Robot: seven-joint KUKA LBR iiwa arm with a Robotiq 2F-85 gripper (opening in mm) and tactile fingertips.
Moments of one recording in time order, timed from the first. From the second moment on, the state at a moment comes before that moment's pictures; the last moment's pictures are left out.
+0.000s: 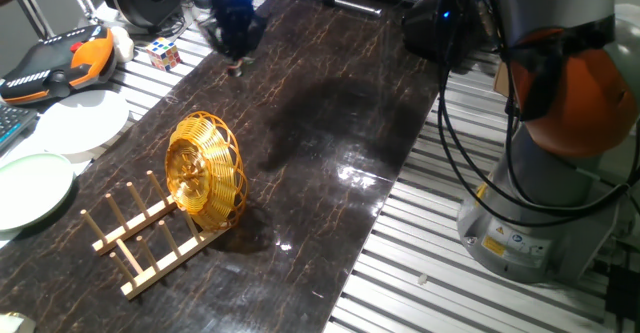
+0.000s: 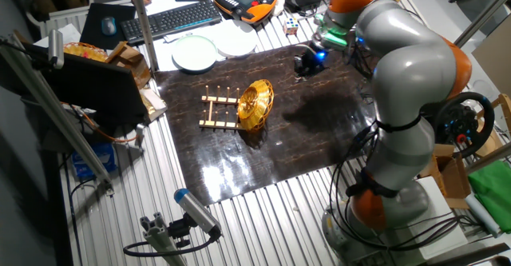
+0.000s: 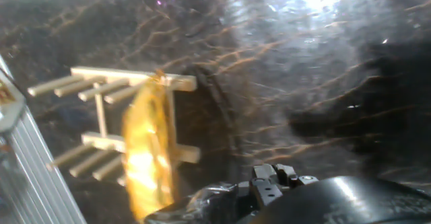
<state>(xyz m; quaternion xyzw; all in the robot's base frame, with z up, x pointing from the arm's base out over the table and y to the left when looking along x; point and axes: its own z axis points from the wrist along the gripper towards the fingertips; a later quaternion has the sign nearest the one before) 0.538 0.058 0.239 -0.16 -0.96 -0.19 0.10</state>
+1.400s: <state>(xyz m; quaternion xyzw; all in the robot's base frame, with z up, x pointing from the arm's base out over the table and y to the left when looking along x) 0.532 0.144 0.221 -0.18 -0.97 -0.15 0.08</state>
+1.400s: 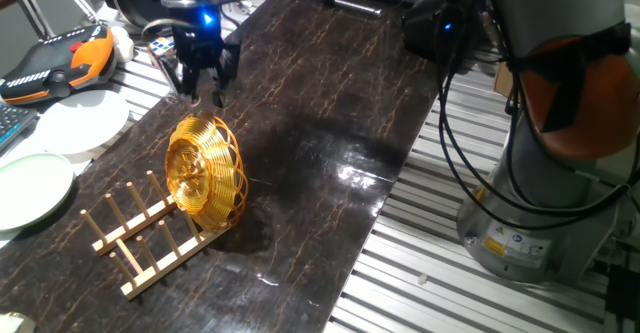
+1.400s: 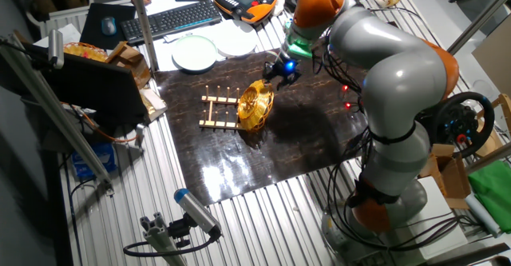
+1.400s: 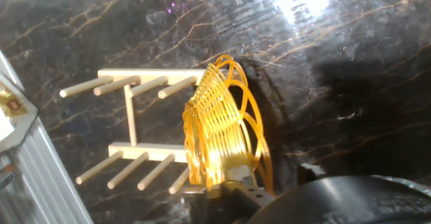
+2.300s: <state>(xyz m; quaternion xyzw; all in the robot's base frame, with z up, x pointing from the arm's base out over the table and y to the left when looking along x) 0.527 0.162 0.206 -0.18 -0.96 -0.20 0.08</state>
